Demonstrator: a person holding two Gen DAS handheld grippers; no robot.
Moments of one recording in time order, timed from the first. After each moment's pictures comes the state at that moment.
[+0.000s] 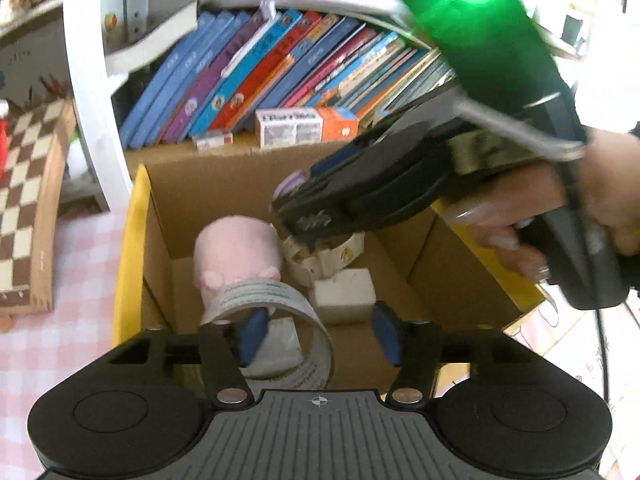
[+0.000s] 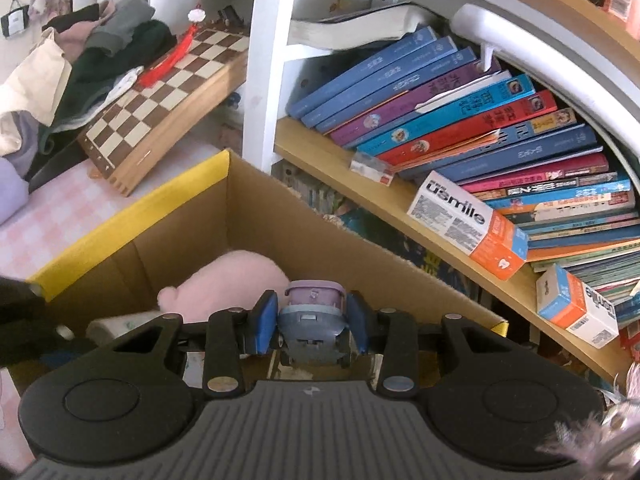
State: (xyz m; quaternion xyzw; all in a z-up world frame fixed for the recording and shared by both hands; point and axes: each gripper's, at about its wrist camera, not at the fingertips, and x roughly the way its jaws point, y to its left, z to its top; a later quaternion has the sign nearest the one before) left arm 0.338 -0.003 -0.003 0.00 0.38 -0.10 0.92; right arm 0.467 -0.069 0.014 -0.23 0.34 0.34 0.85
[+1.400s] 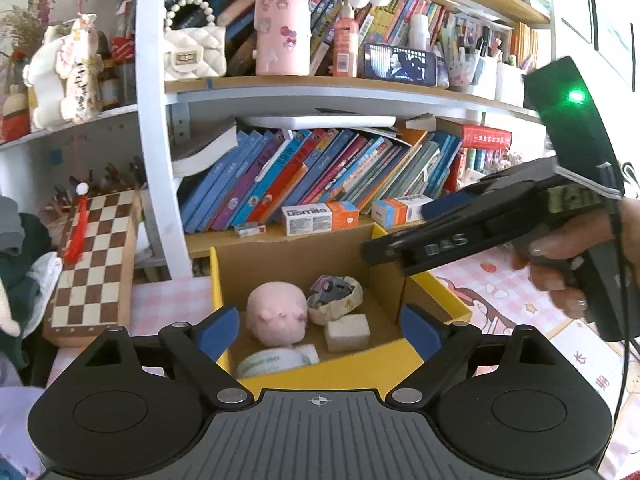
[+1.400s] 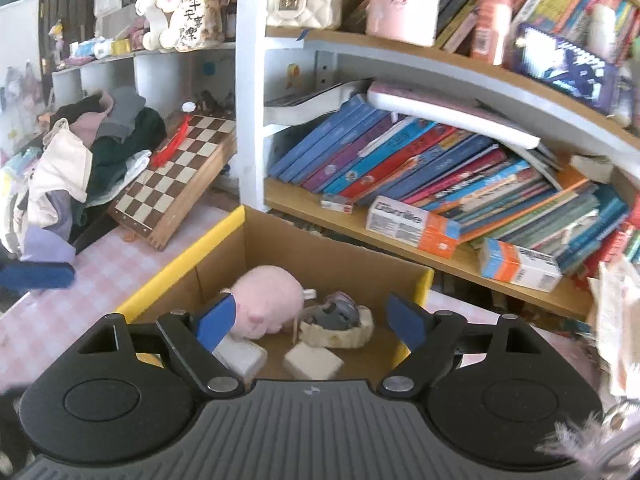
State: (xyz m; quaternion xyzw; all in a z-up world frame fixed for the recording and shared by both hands) left arm 0.220 0.009 0.066 0.01 0.25 -0.07 0.97; right arm 0.356 -0.148 0.089 -0.13 0.28 0.29 0.90
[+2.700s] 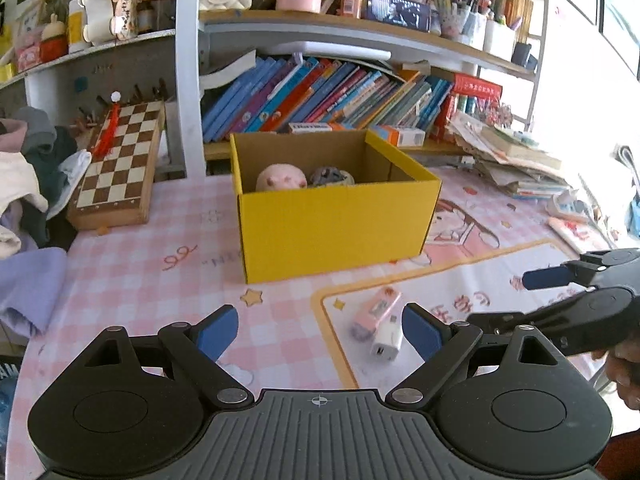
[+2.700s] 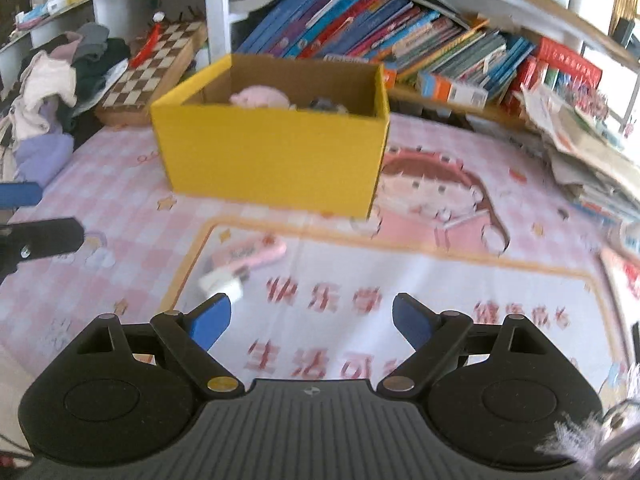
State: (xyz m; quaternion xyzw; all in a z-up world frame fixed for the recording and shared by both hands) left arm 0.108 0.022 0.013 -0.01 0.32 -0.07 0.94; right arm 0.164 -0.187 -0.005 -0.09 0.39 0.17 0.90
